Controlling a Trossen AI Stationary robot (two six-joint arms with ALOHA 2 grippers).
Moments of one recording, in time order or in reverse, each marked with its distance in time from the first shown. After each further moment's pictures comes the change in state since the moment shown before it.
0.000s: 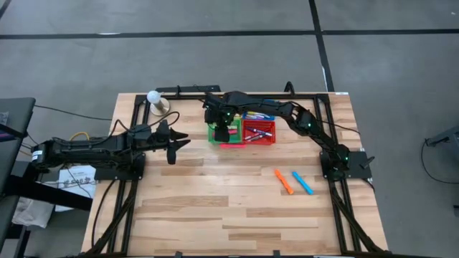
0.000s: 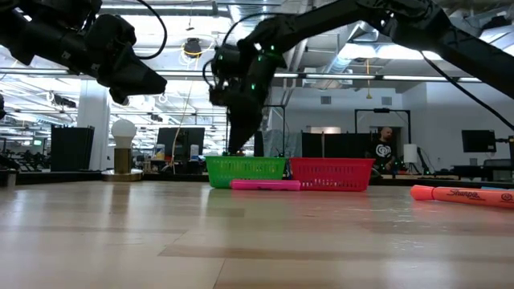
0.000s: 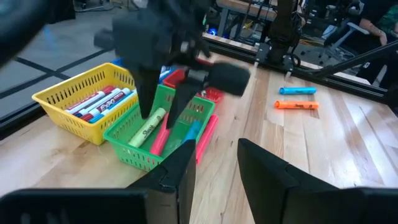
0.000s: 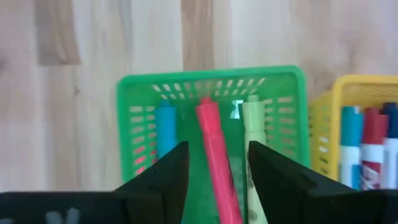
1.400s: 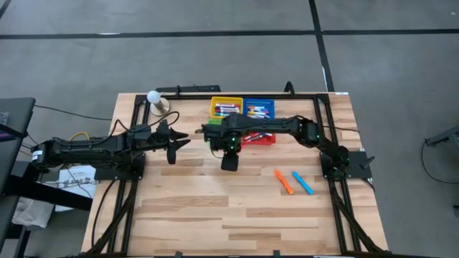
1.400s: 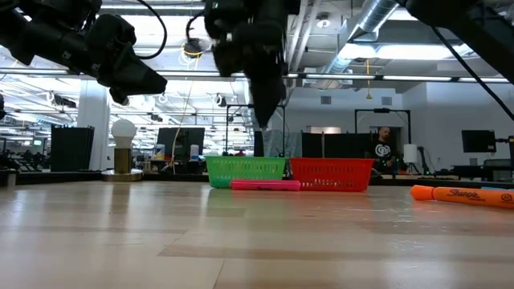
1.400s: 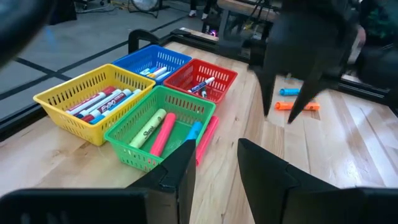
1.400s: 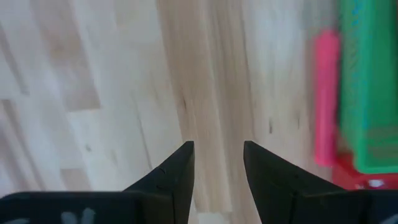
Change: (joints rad) left arm 0.000 0.000 -0.001 0.004 -0.003 0.000; right arm 0.239 -0.107 -0.004 -0.350 -0.052 0.346
